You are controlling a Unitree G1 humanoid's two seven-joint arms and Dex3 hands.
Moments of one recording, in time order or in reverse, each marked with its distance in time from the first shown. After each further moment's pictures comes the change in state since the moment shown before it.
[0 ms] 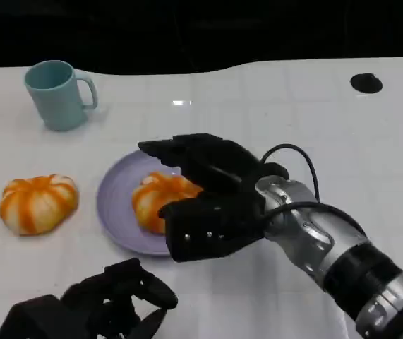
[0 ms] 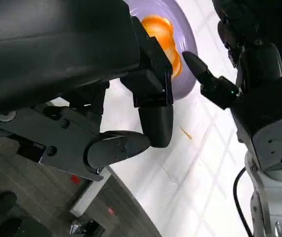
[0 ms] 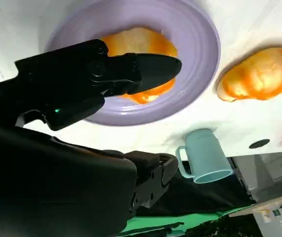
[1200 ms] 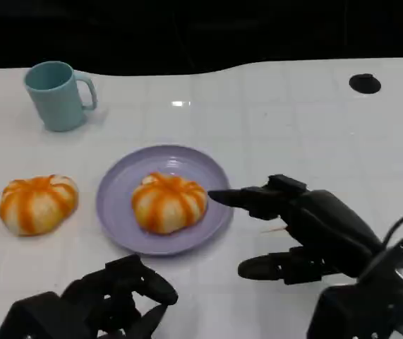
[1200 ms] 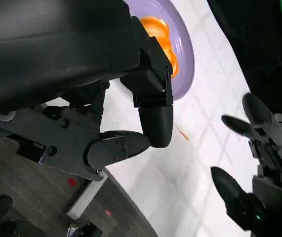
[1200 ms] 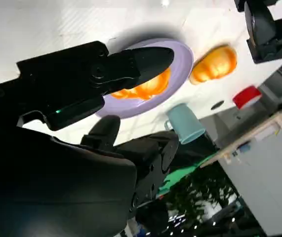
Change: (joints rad) left arm -0.019 -0.003 0.002 0.027 0.000 -0.023 -0.001; right arm 0.595 -0.326 -0.236 -0.701 0.221 -0.242 0.061
